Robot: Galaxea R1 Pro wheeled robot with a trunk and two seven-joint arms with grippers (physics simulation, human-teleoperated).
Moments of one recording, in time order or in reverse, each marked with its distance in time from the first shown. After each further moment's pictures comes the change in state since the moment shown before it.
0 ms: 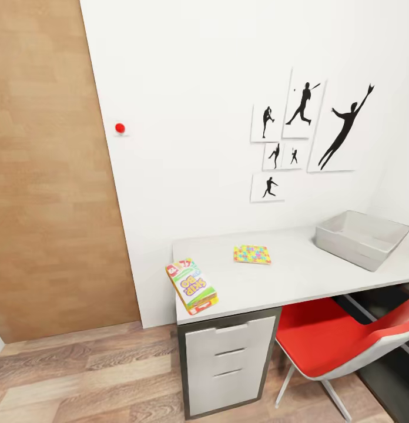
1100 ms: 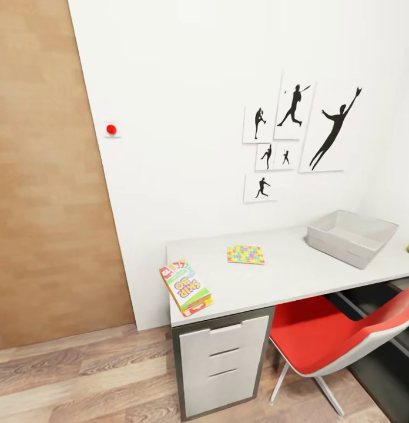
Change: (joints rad) left arm -0.002 -0.031 0.003 -0.001 0.001 -0.004 -0.001; right arm -0.001 0.020 -0.003 0.000 -0.011 0.000 -0.001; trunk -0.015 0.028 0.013
